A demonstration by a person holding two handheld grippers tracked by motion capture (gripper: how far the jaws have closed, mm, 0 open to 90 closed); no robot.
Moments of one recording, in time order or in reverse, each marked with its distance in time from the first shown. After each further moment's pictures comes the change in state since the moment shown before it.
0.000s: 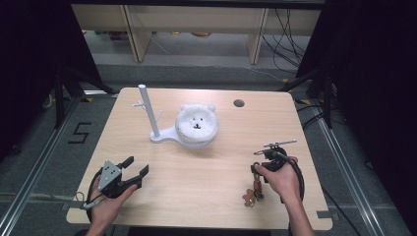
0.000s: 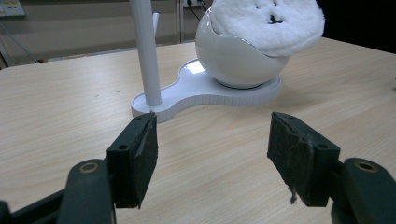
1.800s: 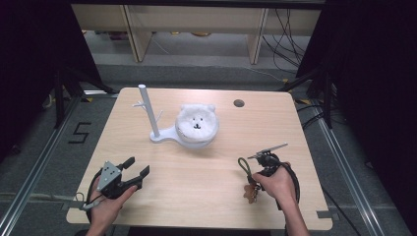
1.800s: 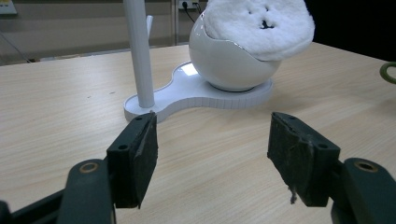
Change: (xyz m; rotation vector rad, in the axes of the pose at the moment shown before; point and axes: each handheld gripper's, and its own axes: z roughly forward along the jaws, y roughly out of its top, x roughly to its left) left arm -0.001 0.001 -0.001 -0.022 -0.029 -0.022; right arm 0.016 -0.007 0.010 0.173 0.065 0.030
